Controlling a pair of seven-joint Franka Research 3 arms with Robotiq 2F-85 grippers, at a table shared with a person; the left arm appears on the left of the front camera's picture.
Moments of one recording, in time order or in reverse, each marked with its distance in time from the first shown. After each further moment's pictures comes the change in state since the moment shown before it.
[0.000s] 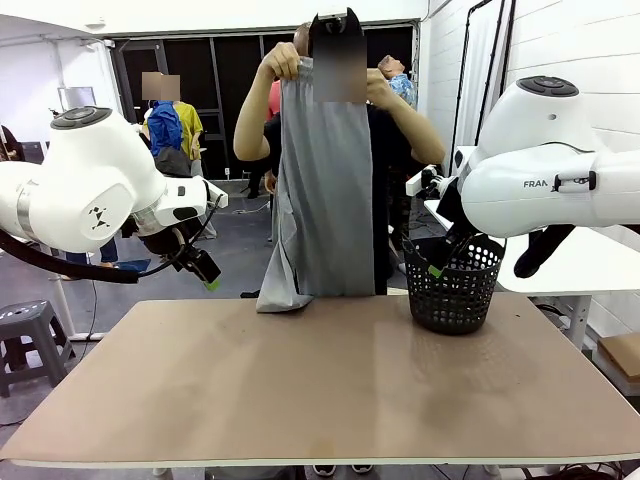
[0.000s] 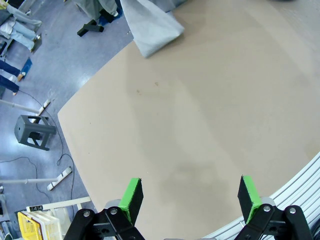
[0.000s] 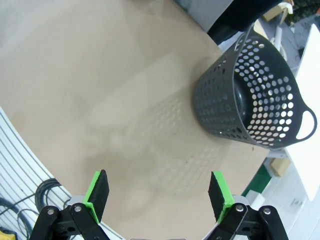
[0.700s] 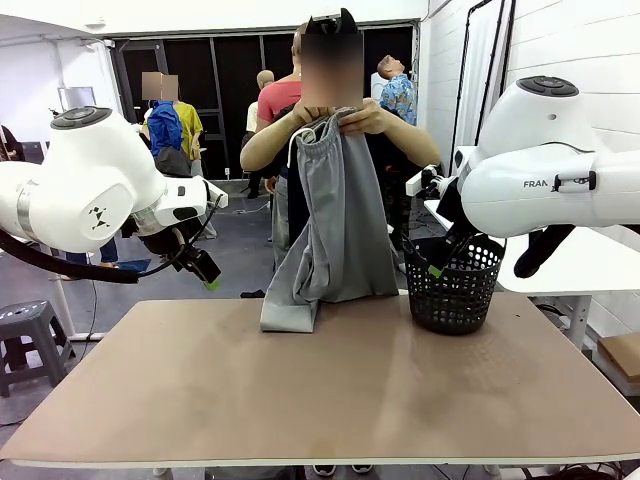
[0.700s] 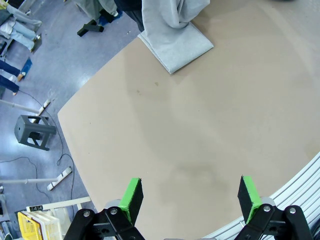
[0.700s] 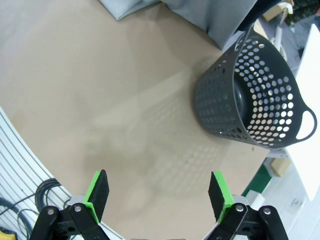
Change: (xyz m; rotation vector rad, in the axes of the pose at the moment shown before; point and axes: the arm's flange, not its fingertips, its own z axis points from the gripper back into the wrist) left arm 0.000 0.000 0.000 0.000 0.000 0.000; right arm 0.000 0.000 0.000 0.000 0.000 0.000
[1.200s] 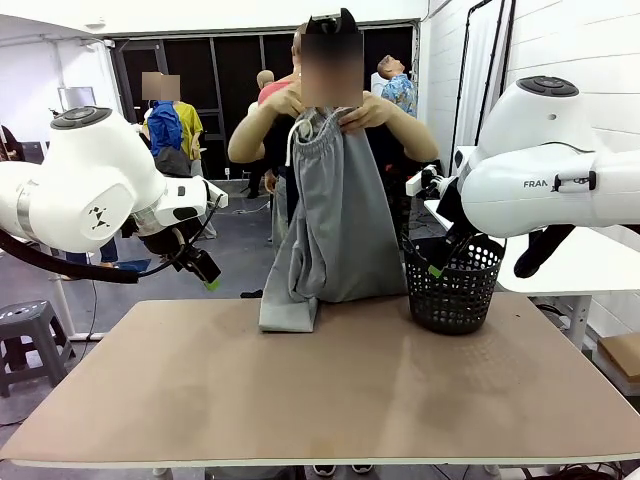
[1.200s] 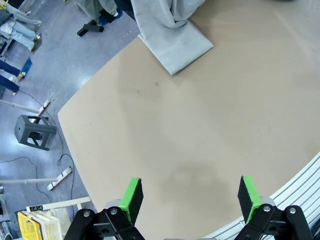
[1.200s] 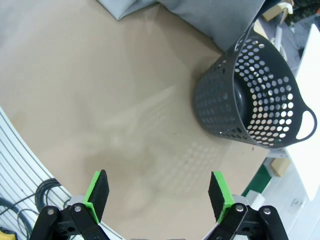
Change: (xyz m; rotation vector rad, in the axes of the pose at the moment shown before) left arm 0.000 0.000 0.000 0.000 0.000 0.000; right arm 0.000 0.000 0.000 0.000 0.000 0.000
